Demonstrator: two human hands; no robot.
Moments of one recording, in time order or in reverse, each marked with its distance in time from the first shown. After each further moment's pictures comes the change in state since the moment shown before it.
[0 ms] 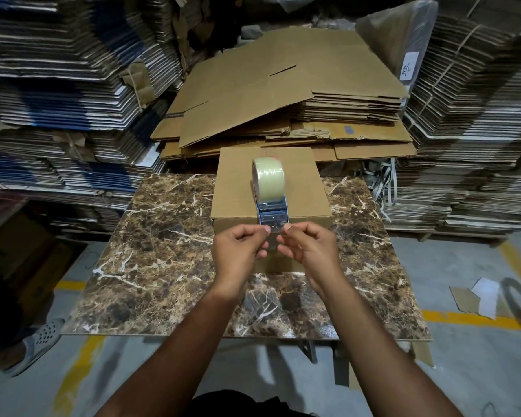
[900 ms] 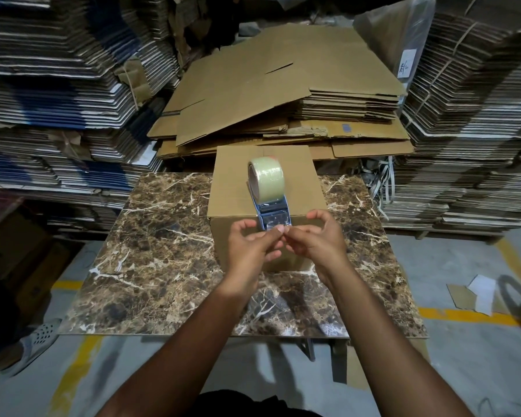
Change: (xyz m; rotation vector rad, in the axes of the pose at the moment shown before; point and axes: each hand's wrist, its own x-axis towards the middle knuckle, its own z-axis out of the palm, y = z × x) left_hand -0.003 0.001 0.021 -0.221 -0.094 -0.152; right_hand 0.003 -0.021 -0.010 -0.097 0.002 0.011
